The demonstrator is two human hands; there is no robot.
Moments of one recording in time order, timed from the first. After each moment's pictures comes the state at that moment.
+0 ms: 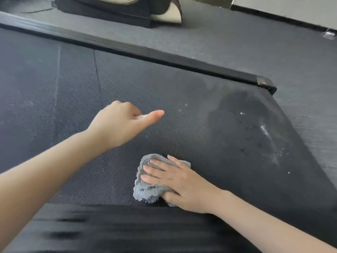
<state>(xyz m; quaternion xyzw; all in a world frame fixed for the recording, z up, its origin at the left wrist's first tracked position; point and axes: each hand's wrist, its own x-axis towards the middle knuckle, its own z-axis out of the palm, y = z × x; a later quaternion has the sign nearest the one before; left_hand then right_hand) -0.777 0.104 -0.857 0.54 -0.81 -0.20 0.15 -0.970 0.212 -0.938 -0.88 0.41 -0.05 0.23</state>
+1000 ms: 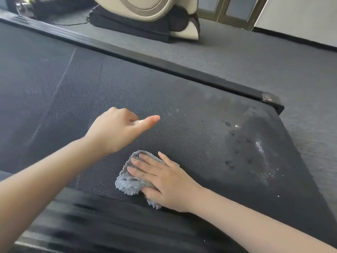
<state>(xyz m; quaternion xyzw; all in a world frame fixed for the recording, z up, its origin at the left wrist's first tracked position) -0.835 0.144 -0.866 0.60 -0.76 -0.16 0.20 -1.014 0.209 -0.942 -0.92 0.37 -0.04 0.15</state>
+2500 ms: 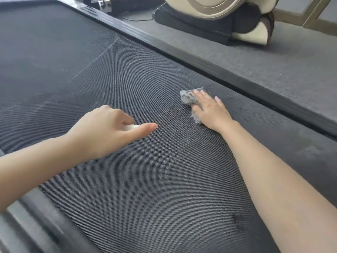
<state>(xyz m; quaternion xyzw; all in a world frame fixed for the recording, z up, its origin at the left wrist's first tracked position) -0.878 0.138 -0.872 0.72 -0.67 -0.13 0.14 -1.101 -0.076 -0.952 -0.87 0.49 -0.04 0.08</state>
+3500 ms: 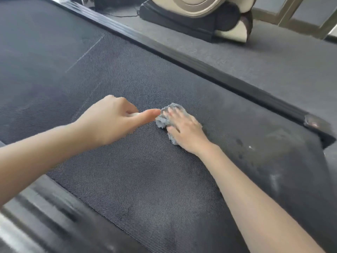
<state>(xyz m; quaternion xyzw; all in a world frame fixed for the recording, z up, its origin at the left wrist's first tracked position) -0.904 0.150 -0.854 0.69 -0.67 -0.17 0.20 -1.095 0.047 -0.943 -0.87 0.45 -0.07 0.16</state>
